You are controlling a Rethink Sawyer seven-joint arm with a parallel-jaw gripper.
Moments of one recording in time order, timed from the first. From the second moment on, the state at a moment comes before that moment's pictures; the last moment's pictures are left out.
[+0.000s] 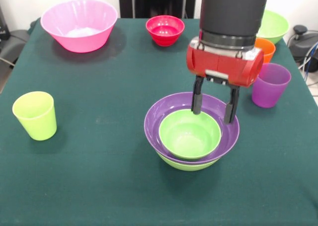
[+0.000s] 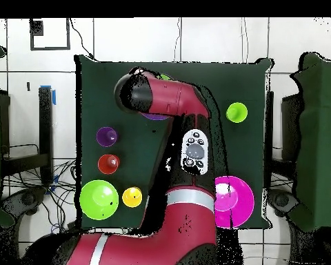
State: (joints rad) arm -0.08 -0.46 -0.07 1.22 0.07 0.45 2.20
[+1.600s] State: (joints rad) arm -0.08 -0.58 -0.07 1.31 0.07 0.49 2.20
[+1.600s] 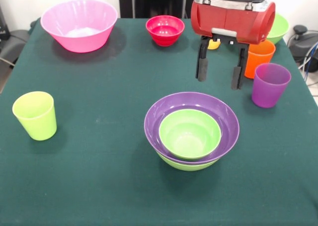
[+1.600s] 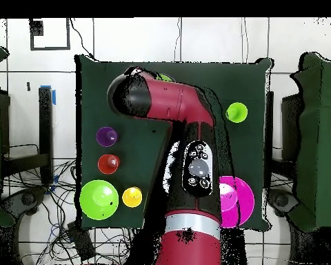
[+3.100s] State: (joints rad) arm -0.02 -0.74 -0.09 1.64 0.08 0.46 2.20
